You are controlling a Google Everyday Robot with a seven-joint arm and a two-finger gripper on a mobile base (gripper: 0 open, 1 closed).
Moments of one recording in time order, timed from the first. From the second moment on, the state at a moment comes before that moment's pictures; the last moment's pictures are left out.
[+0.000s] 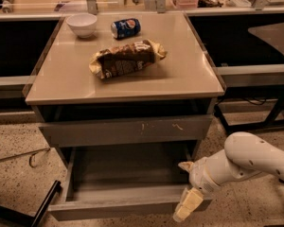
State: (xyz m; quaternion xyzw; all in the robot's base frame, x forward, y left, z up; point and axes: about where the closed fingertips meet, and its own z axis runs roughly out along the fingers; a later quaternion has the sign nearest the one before) arm 0.396 -0.117 0.573 -0.55 0.77 0.27 0.19
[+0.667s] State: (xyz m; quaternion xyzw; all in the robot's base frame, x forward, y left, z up) arm 0.385 -0.108 0.561 -0.56 0.76 0.28 0.18
